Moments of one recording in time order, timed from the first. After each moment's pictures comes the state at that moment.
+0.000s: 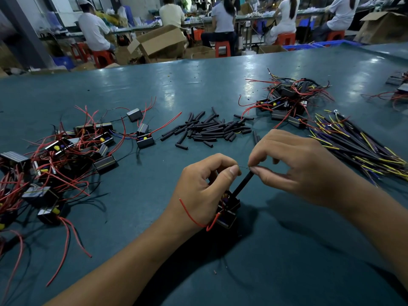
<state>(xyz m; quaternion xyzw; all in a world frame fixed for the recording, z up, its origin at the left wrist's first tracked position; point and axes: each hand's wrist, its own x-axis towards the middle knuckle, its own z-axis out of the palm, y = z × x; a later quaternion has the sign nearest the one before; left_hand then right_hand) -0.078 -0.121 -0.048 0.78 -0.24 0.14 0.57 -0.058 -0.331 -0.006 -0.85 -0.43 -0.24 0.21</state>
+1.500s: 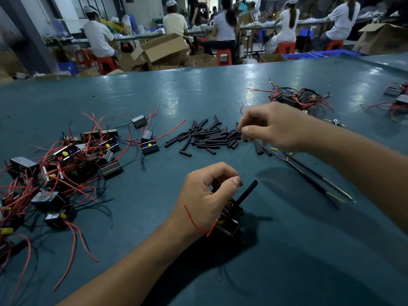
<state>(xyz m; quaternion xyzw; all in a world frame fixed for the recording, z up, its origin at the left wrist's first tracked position) -0.080 -0.118 -0.045 0.78 -0.23 0.13 0.57 0.014 -0.312 0.039 -0.92 -0.27 -0.04 0.29</state>
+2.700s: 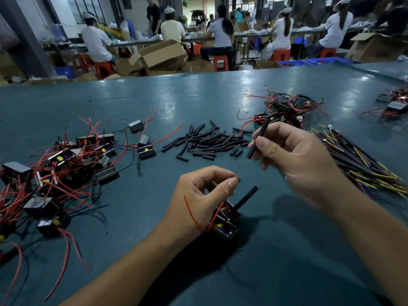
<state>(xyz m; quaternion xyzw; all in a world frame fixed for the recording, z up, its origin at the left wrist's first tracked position) -0.077 -0.115 -0.045 0.74 -0.19 0.09 0.64 -0.052 -0.309 0.001 -0.68 -0.21 -0.09 0.70</state>
